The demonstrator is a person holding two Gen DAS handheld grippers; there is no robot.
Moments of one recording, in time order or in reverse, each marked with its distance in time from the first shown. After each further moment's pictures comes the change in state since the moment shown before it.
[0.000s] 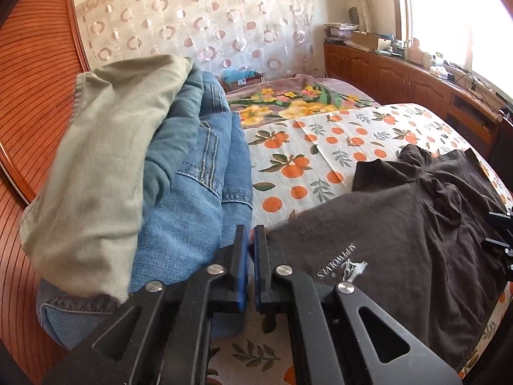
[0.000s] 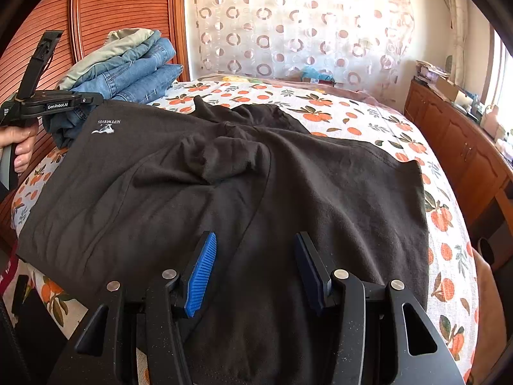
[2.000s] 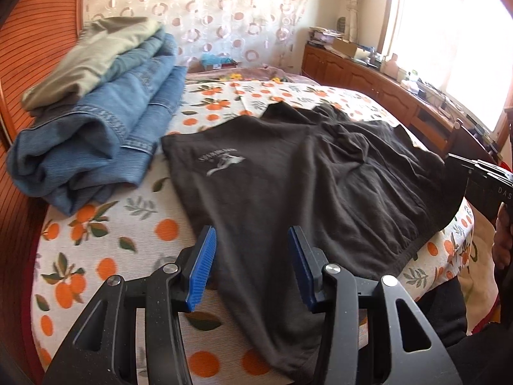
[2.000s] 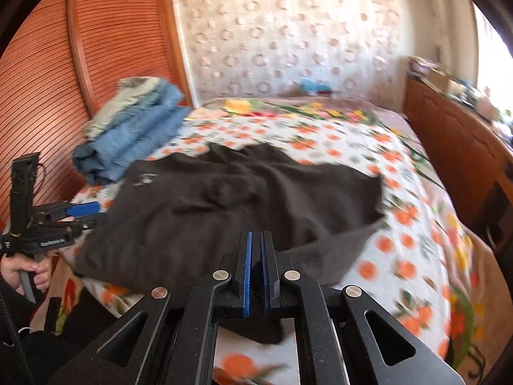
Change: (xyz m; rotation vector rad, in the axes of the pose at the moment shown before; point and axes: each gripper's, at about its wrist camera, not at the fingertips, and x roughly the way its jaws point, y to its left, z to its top) left arm -0.073 -0.067 -0.095 -0.152 0.030 -0.193; right arm -0.079 -0.019 0.022 0.077 -0.077 0.092
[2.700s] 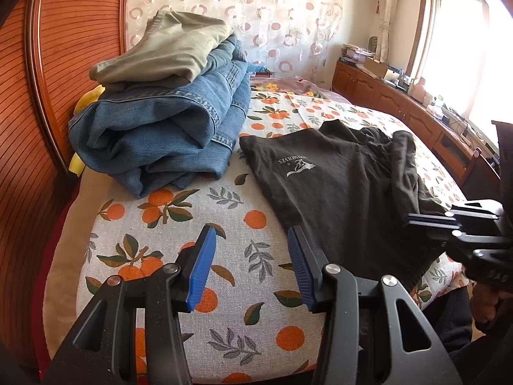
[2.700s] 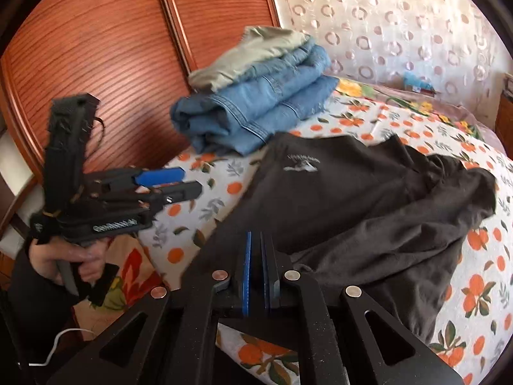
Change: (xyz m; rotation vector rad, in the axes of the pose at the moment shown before) left arm -0.028 0.058 -0.014 -0.103 -0.044 0.079; right arm 0.090 0.103 0.019 -0.168 0.123 0.341
